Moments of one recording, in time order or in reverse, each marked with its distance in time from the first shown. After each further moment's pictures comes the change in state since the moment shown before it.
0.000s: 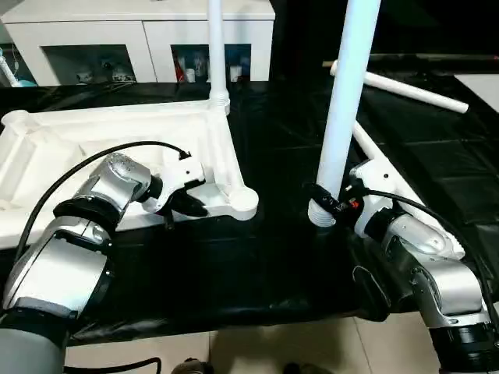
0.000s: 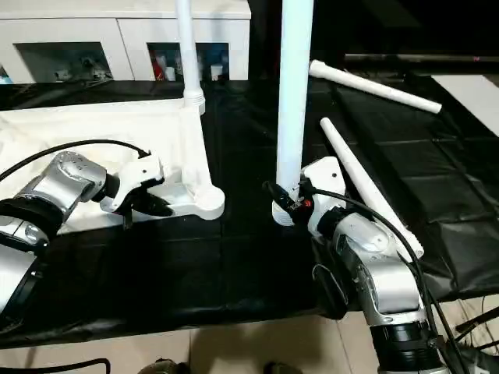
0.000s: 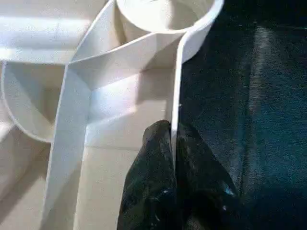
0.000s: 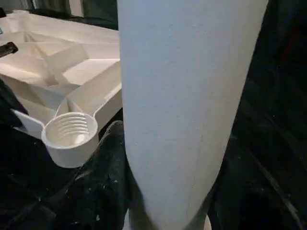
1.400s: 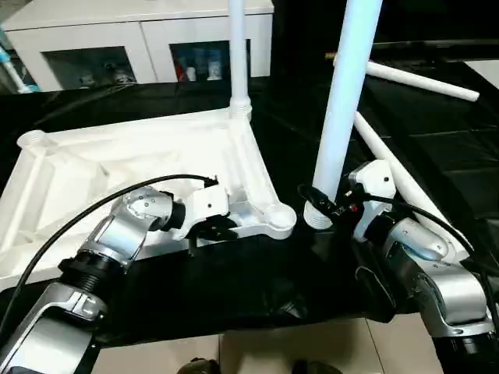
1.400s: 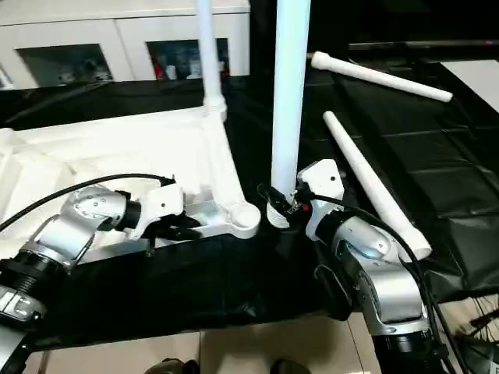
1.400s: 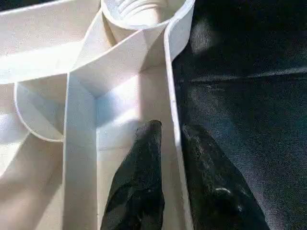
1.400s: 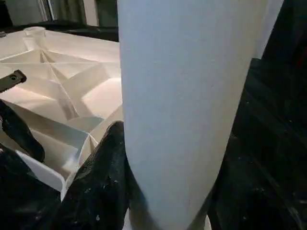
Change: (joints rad) left arm 0.363 0.006 0.003 -0.683 -0.061 0.142 0.060; right arm 0.035 -0.014 0.012 -0.080 0.015 0.008 0.036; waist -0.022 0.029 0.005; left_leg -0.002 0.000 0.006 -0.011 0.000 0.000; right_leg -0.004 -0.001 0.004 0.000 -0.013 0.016
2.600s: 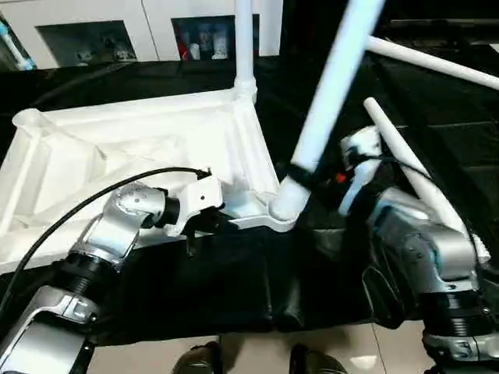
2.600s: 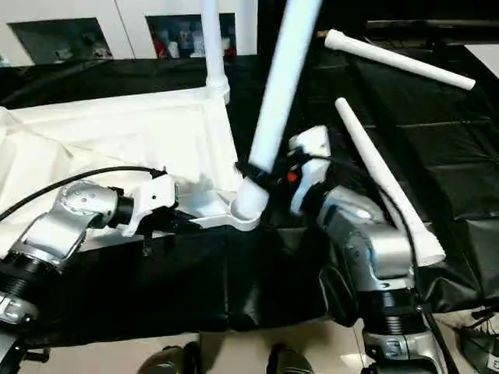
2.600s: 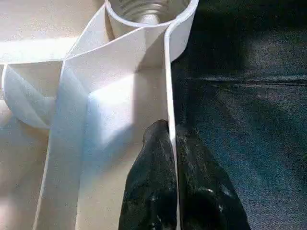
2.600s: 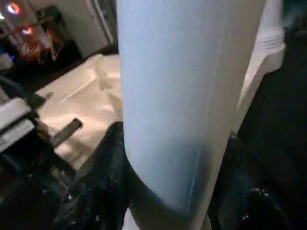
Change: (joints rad) left arm 0.026 0.031 0.044 -0.108 -0.074 0.056 -0.024; right arm -0.220 0.067 -0.039 0.124 0.213 0.210 0.103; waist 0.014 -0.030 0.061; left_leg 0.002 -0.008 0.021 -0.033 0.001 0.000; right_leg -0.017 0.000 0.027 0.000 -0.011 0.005
